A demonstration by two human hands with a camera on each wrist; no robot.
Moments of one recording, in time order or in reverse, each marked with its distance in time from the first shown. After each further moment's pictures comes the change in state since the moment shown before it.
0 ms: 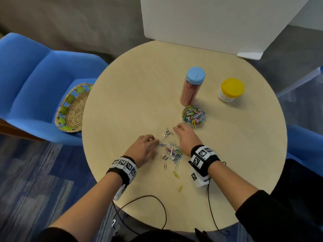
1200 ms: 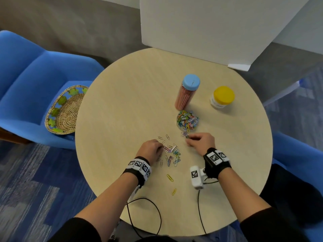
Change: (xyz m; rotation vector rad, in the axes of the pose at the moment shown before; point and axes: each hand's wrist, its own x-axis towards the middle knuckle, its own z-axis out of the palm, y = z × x) left_hand 0.032 0.049 0.015 -0.118 0.135 -0.080; right_hand -0.029 0.037 -0.030 0.633 0.289 0.451
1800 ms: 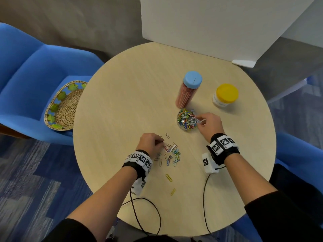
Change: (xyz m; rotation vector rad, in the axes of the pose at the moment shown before) left_hand 0.020 0.006 -0.009 -0.171 0.038 -0.241; right_hand 0.053 -0.023 -0.032 -0.481 0.078 -0.333
